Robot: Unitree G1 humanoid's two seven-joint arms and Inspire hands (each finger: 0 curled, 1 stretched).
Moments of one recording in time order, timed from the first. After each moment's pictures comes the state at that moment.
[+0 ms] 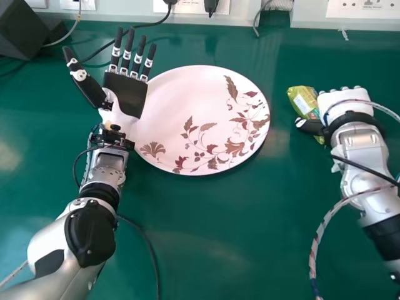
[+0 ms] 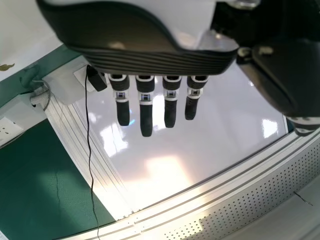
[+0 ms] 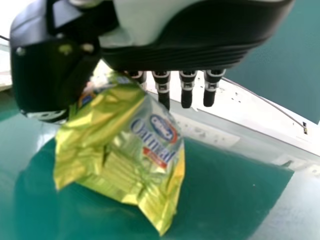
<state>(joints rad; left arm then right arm) -0.99 0.10 0.77 1.30 -0.69 -0.17 -0.98 -0.57 -0.65 0.34 0.10 -1.37 0.41 0.63</state>
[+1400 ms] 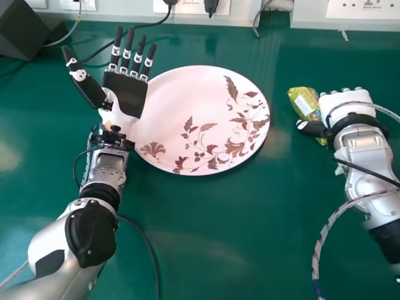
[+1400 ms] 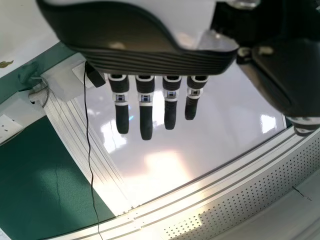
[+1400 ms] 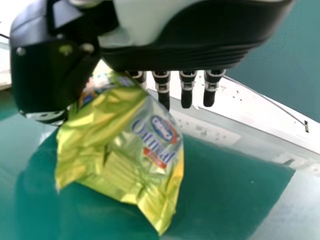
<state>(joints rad) -0.99 0.10 0.77 1.30 -0.69 -0.17 -1.00 -0.56 -0.68 0.34 0.09 -1.33 0.39 0.64</state>
